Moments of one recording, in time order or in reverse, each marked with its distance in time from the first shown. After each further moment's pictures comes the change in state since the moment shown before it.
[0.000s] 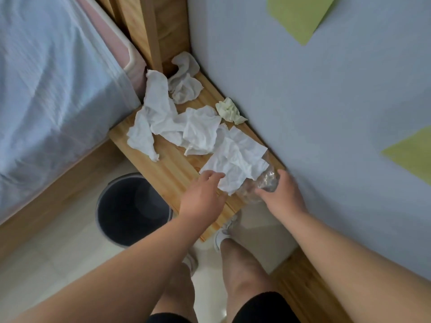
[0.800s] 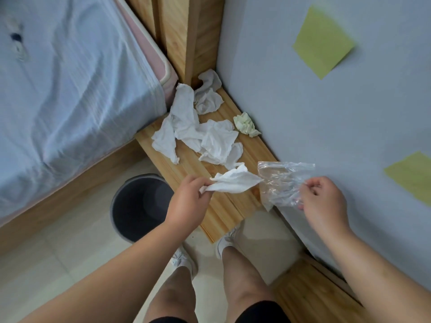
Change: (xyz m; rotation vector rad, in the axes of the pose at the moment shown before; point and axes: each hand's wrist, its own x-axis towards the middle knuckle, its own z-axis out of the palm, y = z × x) left_hand -0.045 -0.039 -0.054 -0.425 0.204 -0.073; right_hand -0.056 -0.019 -0.073 0.281 0.233 -0.065
